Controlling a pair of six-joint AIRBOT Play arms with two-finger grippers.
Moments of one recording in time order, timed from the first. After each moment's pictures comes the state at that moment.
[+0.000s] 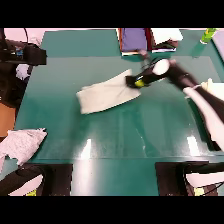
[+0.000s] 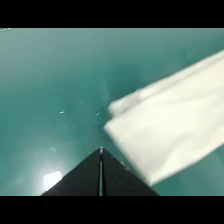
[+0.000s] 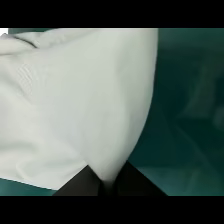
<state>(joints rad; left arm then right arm) -0.23 -1.05 1.54 1.45 -1.19 -1.51 0.27 -1.51 1.42 -1.21 0.96 1.69</state>
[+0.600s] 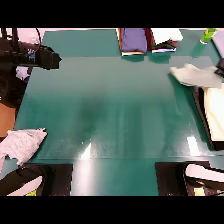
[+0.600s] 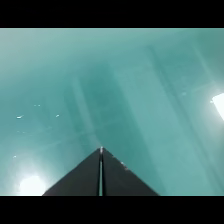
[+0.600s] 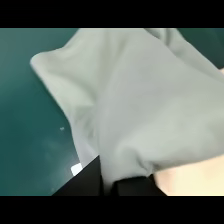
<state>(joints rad) -0.31 -1.05 1.54 1.39 -1.19 -1.54 -0.57 -1.34 1.42 -1.23 1.05 1.56</state>
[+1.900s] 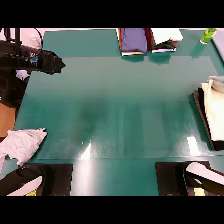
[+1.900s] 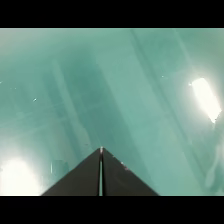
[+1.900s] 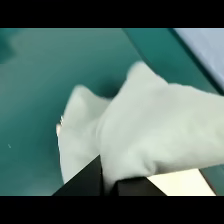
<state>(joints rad) -0.32 -1.05 1.54 1.32 -1.25 -1.54 -0.89 -1.18 1.53 -1.20 1.24 1.36</state>
